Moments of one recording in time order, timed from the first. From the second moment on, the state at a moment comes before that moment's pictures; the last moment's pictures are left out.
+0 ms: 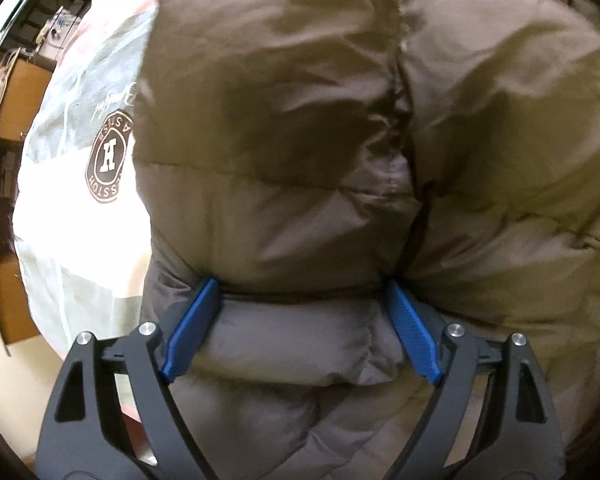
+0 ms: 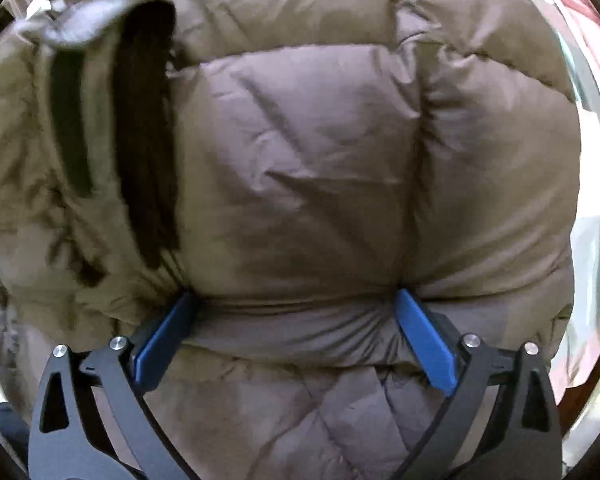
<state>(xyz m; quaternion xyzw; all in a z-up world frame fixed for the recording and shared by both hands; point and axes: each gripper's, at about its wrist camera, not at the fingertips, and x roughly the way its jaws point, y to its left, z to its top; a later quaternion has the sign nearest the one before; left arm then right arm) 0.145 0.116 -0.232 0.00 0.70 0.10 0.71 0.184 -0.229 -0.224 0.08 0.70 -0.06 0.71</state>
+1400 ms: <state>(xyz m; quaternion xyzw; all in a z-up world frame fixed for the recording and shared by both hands) 0.244 -0.007 -0.208 -0.05 0.71 0.00 0.70 0.207 -0.163 -0.218 0.09 0.64 -0.03 0.77</state>
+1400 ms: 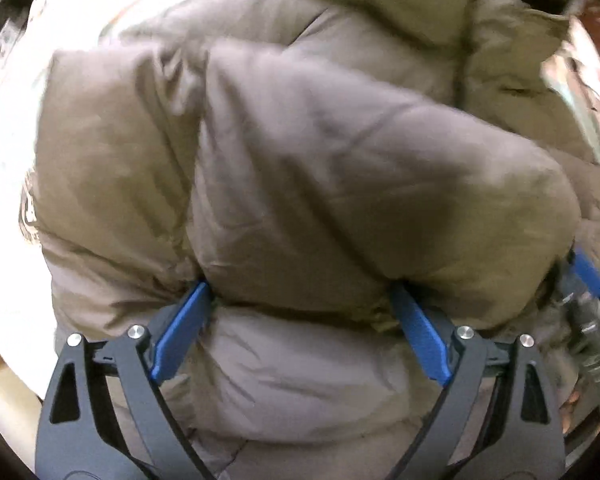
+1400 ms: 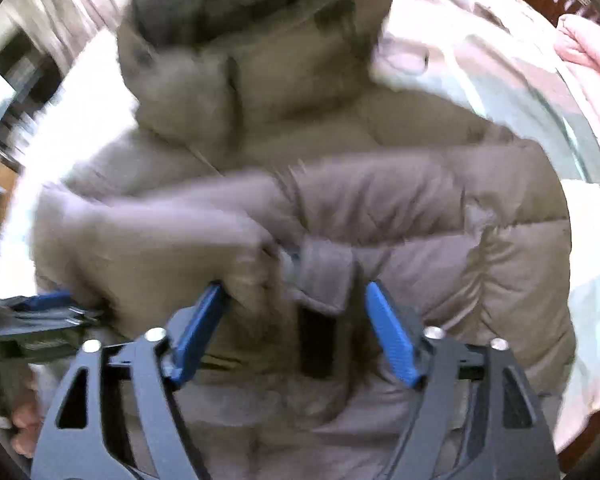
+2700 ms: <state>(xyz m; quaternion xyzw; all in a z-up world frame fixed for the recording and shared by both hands) 0.197 0.071 -0.215 -0.24 0.72 0.04 0.65 0.402 -0.151 -0.115 -0.13 0.44 -0.08 0.88</state>
